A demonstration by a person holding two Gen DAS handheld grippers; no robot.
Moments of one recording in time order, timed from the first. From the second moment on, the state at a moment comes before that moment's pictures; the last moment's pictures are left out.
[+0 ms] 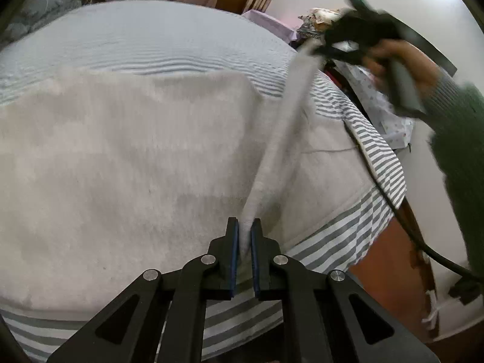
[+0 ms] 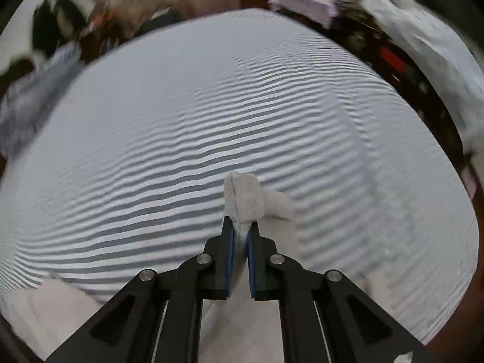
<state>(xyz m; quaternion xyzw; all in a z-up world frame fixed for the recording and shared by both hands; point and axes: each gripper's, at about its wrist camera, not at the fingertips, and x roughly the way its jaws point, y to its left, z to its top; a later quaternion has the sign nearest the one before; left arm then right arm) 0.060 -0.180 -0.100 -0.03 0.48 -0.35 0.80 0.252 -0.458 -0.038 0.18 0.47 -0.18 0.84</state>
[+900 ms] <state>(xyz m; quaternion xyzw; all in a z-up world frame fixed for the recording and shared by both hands) 0.032 -0.194 -0.098 0.07 0.46 -0.35 0.82 0.011 -0.527 -0.148 0.41 0.43 -0.24 0.77</state>
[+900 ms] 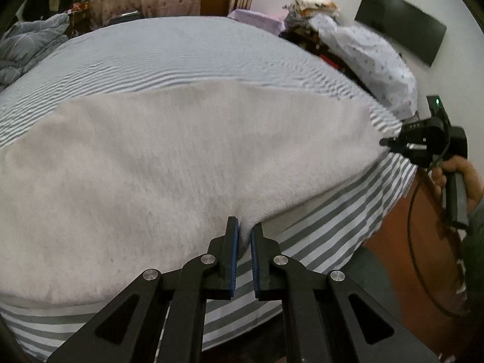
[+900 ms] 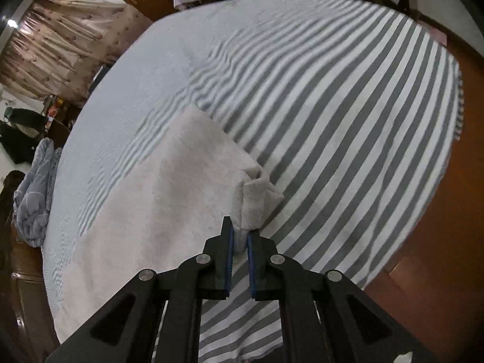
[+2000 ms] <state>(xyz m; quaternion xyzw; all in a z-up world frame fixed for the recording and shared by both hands) 0.051 -0.175 -0.091 0.01 0.50 -0.31 0.81 0.119 -0.588 -0.143 0.36 0.44 -0.10 0.82</state>
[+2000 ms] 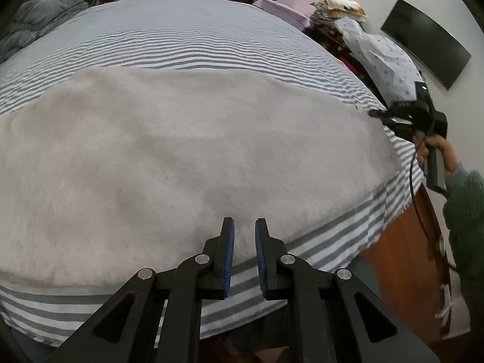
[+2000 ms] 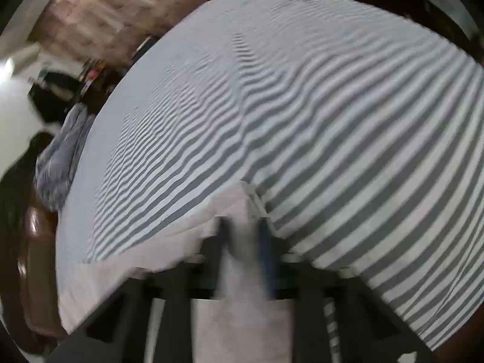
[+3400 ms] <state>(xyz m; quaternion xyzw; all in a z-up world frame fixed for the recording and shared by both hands) 0.065 -0.182 -0.109 0.01 0.51 -0.26 0.82 -0.001 -0.560 -0.195 0.52 0.36 -0.04 0.78</state>
